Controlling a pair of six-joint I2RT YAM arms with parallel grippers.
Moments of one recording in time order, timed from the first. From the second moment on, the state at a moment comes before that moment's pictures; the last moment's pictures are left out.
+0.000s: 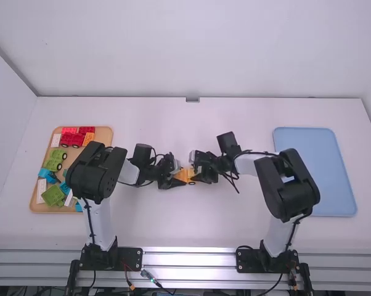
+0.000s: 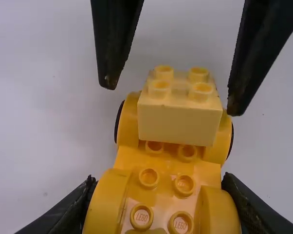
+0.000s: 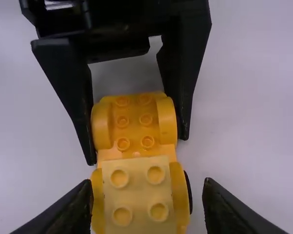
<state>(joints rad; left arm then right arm) -0.20 2.04 0.67 0.46 0.94 0.78 0.37 1.92 0.88 -0.08 -0.82 -0.97</state>
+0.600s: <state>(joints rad) -0.20 2.04 0.67 0.46 0.94 0.78 0.32 1.92 0.89 -0.08 -0.97 -1.01</state>
